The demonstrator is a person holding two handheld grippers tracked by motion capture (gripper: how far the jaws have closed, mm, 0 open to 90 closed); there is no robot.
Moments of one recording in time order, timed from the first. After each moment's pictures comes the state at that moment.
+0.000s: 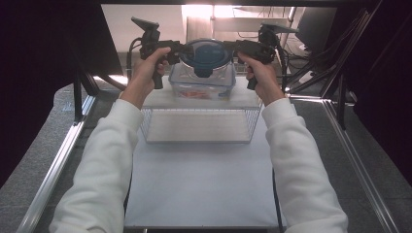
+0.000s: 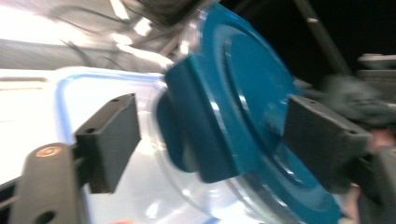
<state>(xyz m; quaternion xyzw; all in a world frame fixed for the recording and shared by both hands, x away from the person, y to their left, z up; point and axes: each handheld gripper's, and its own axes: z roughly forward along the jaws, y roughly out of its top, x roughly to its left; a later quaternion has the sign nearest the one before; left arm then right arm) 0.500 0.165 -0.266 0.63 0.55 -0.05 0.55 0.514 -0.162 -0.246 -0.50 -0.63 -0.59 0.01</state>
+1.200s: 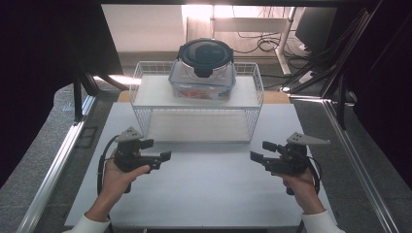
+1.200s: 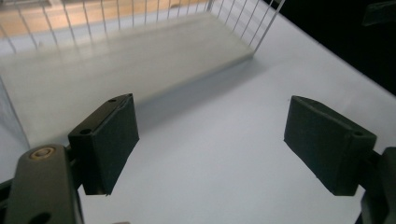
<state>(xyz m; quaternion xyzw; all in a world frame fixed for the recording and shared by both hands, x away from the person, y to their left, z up) 0.269 0.179 -0.420 0.75 0.46 0.12 0.46 0.306 -0.263 -0.410 -0.38 -0.75 -0.53 -0.09</state>
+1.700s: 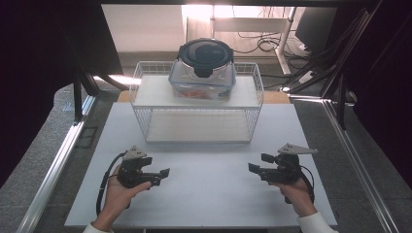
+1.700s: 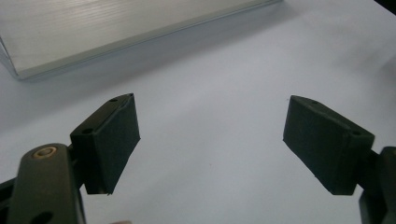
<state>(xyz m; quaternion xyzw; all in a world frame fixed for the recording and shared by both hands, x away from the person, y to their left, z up) 0.258 0.180 -0.471 0.77 0.48 0.11 0.41 0.306 -0.264 -0.456 -0.40 -0.78 -0.47 -0.08</state>
